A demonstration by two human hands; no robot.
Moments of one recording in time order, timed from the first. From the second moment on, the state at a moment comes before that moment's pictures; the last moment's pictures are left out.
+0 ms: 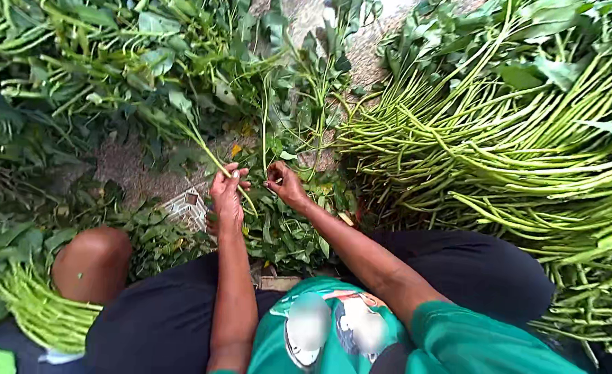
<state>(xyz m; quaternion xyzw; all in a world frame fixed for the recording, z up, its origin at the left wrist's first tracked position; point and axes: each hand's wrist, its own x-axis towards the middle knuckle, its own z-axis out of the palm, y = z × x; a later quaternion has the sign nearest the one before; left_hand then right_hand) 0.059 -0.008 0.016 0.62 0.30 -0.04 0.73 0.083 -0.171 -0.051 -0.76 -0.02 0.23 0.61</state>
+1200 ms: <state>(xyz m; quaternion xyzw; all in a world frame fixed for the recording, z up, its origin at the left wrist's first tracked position) 0.056 -0.004 -0.020 0.74 0.37 -0.05 0.55 0.035 -0.204 -0.045 -0.82 -0.01 0.43 0.38</state>
